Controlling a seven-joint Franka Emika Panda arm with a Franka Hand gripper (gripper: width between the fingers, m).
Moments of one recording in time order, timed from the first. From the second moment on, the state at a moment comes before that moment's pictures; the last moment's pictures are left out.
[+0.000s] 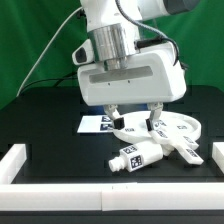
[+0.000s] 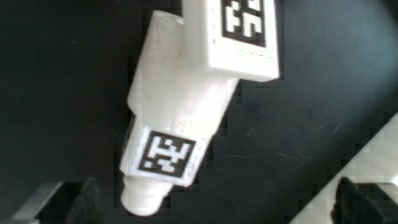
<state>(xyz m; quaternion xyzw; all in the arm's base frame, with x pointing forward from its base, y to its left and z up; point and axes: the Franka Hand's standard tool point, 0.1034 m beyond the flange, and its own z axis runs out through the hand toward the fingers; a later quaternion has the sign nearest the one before) 0.558 -0.013 0.062 -0.92 0.39 -0.02 0.11</state>
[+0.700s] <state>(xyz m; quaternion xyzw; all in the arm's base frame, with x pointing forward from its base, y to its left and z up) 0.549 -0.022 0.009 -0.92 0.39 -0.03 0.09</state>
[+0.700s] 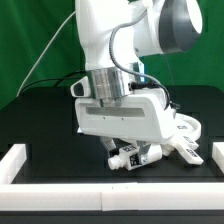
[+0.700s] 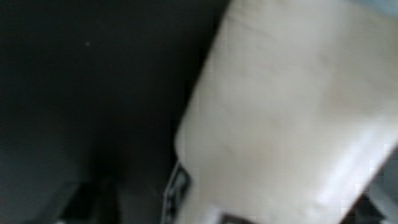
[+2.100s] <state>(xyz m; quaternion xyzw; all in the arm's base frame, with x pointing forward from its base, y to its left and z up) 0.530 -0.097 0.031 -0.92 0.40 -0.02 0.08</state>
